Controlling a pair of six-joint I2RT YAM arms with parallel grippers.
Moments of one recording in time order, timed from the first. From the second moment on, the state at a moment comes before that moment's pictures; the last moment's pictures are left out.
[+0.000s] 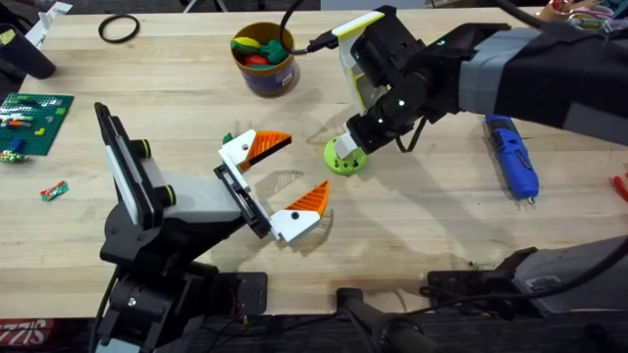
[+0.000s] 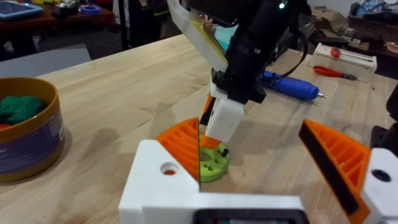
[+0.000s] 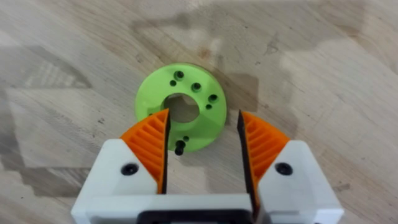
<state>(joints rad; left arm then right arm) -0.23 0.00 0.01 -0.06 0.71 -0.07 0.60 1.65 1.11 -0.74 -0.05 0.06</state>
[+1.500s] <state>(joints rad) -0.23 0.00 0.01 -0.06 0.71 -0.07 0.68 1.46 0.87 -0.59 -0.06 0.16</state>
